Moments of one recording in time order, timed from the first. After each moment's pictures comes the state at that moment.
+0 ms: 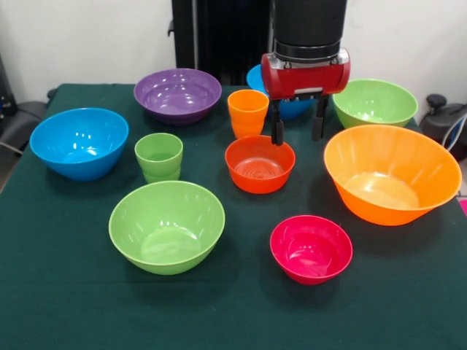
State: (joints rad) arm -0.30 -0.71 0.21 1.68 -0.18 0.48 1.59
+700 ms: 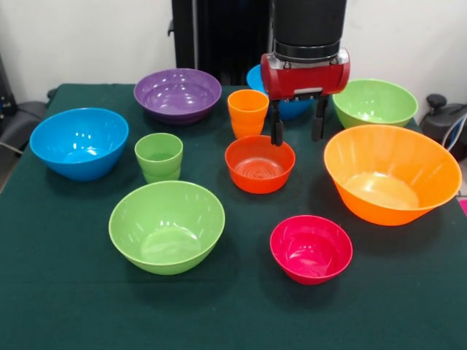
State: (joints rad) arm -0.30 -0.71 0.21 1.68 -0.18 0.48 1.59
